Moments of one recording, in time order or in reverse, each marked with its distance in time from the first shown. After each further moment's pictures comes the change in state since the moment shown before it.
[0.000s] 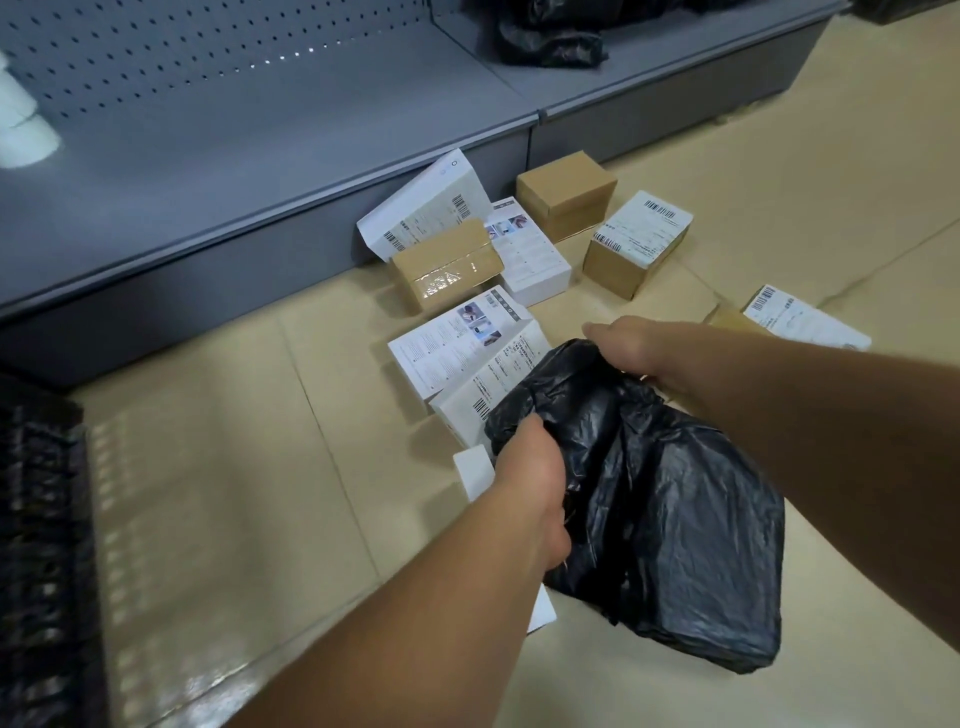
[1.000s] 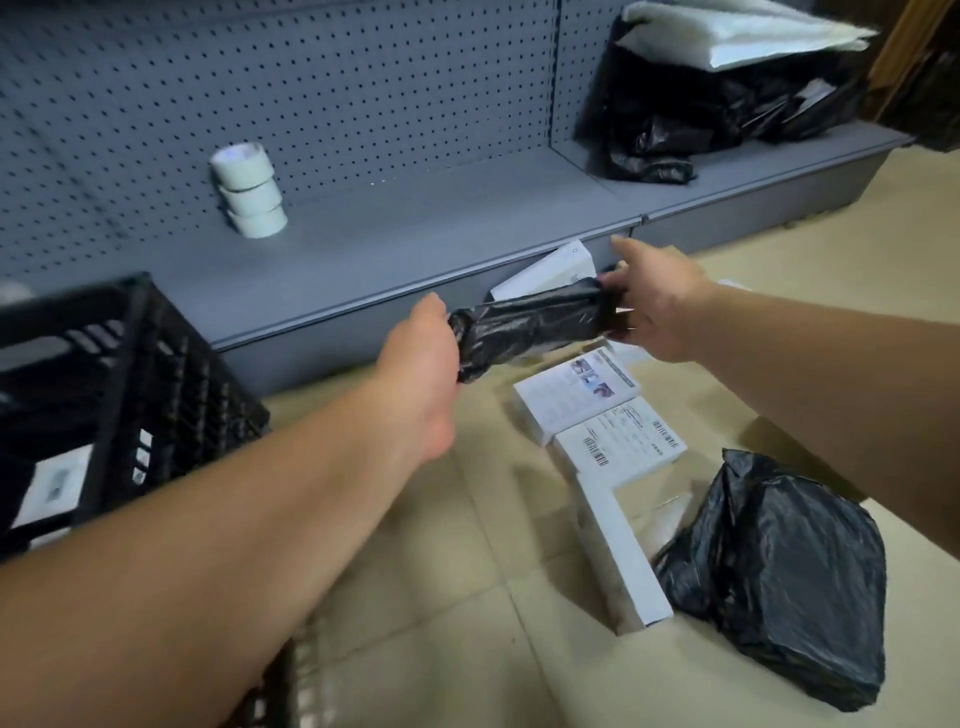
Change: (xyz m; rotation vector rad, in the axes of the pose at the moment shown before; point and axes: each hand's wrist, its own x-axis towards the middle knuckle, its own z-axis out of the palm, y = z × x) left_hand -0.127 0.128 -0.168 -0.050 0.112 0.683; right_hand -0.133 -0.166 -0.023 0.992 0.038 -0.205
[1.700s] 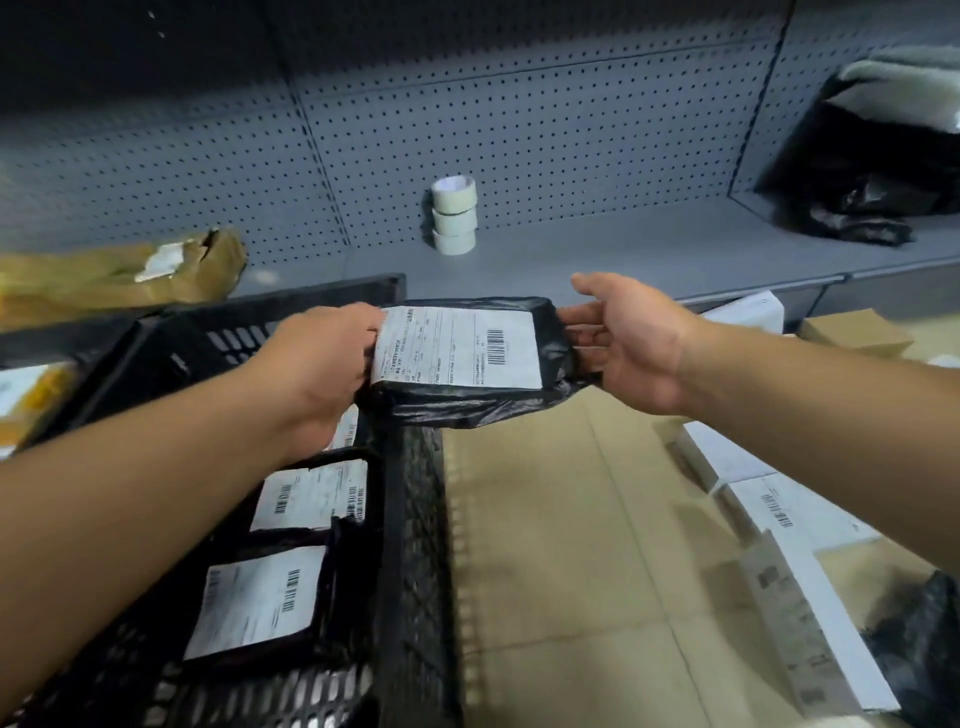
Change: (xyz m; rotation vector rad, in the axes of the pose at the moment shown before) left_hand -0.048 0.085 -0.263 0.310 0.136 0.233; right_hand -0.121 -0.016 0.219 0.071 -0.537 -0.042
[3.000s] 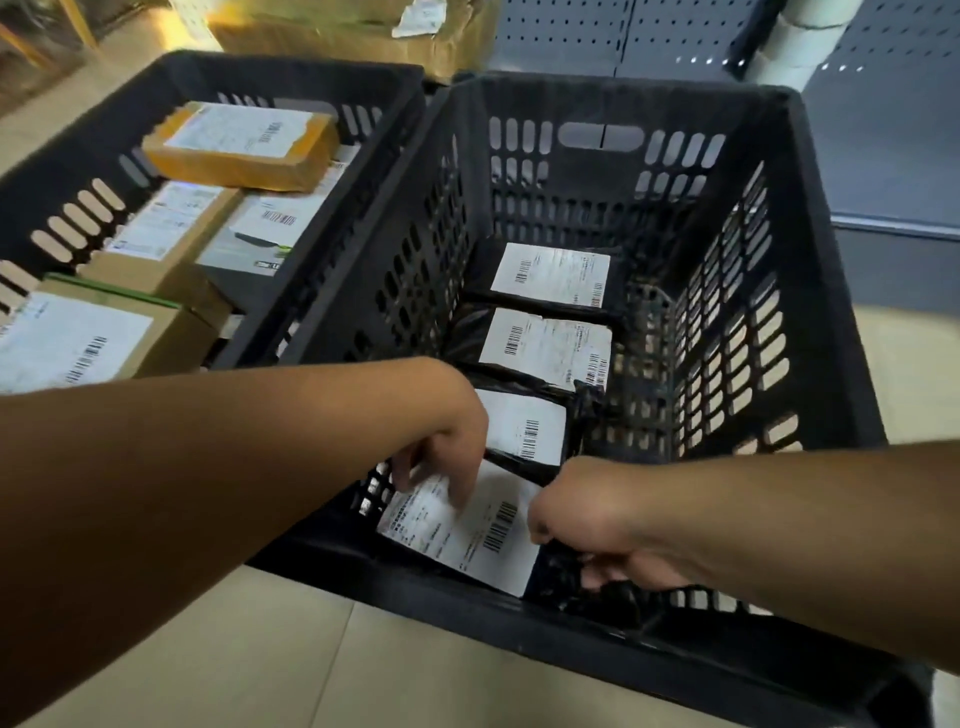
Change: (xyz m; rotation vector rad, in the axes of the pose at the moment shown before) left_hand 0.002 -0.213 -0.167 1.247 -0.800 -0.796; right_hand -0.045 0.214 0.280 -1.034 -0.403 0.655
